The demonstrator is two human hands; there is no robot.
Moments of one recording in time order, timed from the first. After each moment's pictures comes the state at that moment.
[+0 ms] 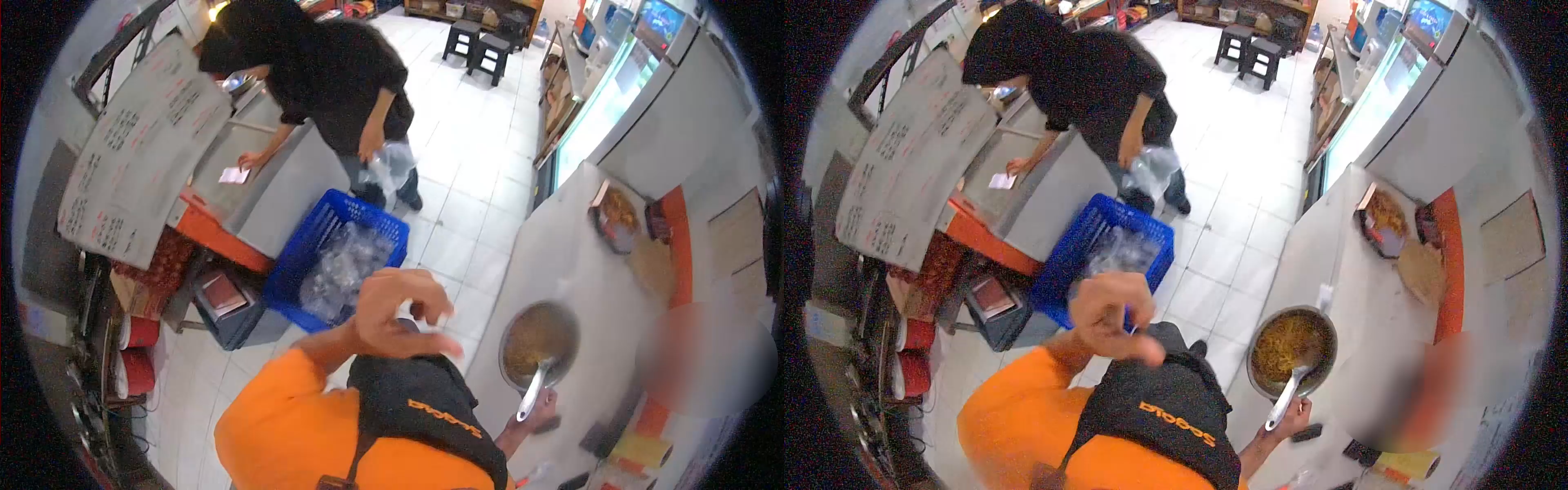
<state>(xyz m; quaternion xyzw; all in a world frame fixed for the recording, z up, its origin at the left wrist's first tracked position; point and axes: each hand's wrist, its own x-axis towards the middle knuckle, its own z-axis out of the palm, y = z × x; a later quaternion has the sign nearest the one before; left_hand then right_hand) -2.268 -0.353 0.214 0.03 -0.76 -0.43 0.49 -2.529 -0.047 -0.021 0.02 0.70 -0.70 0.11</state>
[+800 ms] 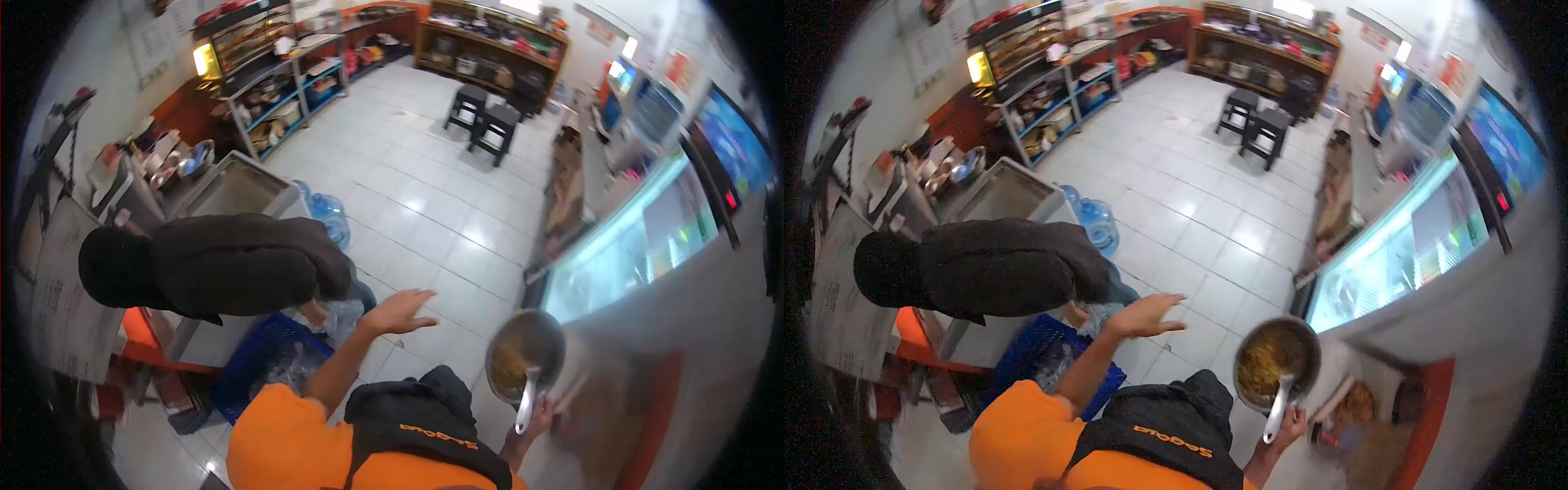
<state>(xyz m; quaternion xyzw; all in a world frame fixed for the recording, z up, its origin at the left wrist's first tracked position) -2.617 -0.920 0.039 0.30 -0.89 -0.30 0.14 -2.882 -0.625 0.029 -0.10 0.67 -0.72 0.17</state>
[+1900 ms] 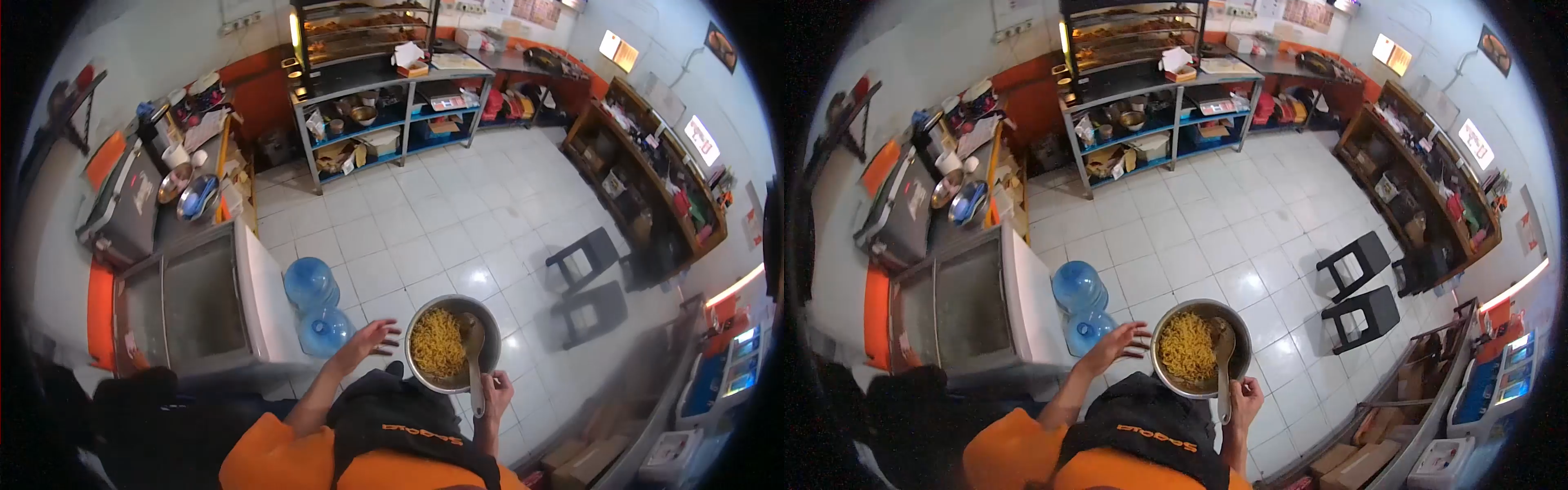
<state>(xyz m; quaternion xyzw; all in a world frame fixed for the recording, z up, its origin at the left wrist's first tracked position) -2.525 -1.735 -0.003 0.44 -0.26 -0.68 0.53 -2.853 -1.774 -0.001 -0.37 0.57 -0.50 0.54</state>
